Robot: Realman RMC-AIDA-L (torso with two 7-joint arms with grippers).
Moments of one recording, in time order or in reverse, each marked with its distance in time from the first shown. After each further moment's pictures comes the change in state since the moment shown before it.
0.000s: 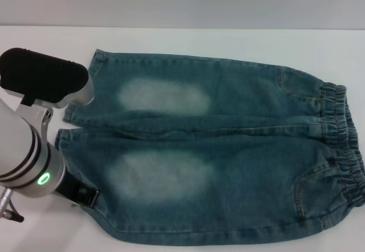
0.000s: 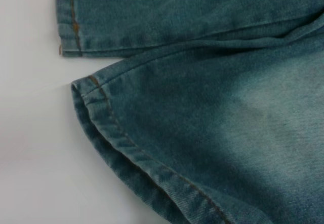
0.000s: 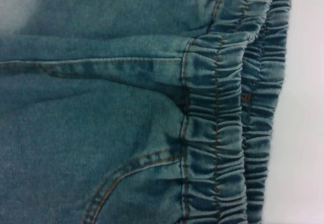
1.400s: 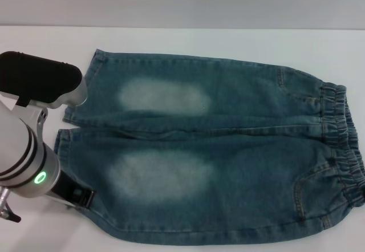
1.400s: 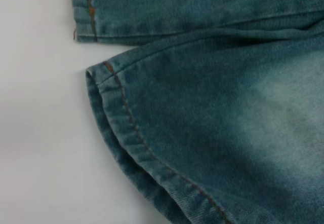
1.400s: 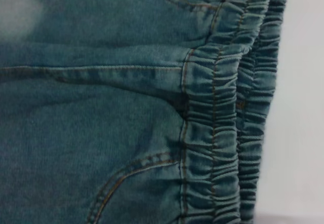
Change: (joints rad) left arm -0.005 0.000 -0.023 0.039 0.001 0.003 -0.009; right arm 0.004 0.005 0.029 -0.088 -0.019 -0.075 0.018
